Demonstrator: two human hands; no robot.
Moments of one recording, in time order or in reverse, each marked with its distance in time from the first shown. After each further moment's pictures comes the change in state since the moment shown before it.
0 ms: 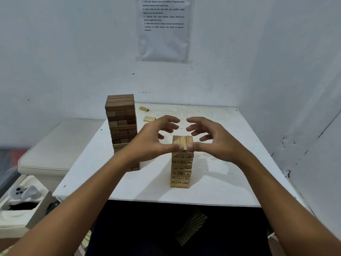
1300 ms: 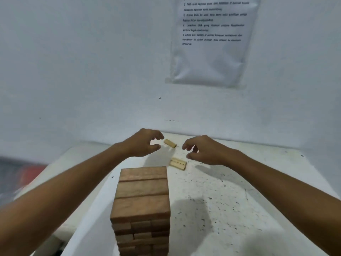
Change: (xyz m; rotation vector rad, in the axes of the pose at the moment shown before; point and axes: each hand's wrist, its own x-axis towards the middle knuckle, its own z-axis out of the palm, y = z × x) left_hand 0.183 -0.226 -0.138 0.494 -0.105 -0.163; right_hand 0.292 0.058 0.059 -0.456 -0.357 -0.023
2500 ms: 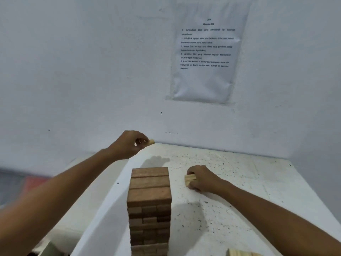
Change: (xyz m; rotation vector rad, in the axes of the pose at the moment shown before) left_hand -0.033 -0.015 -0.038 -0.021 0.285 0.017; right_hand -0.022 0.012 0.056 0.163 -0.029 0.235
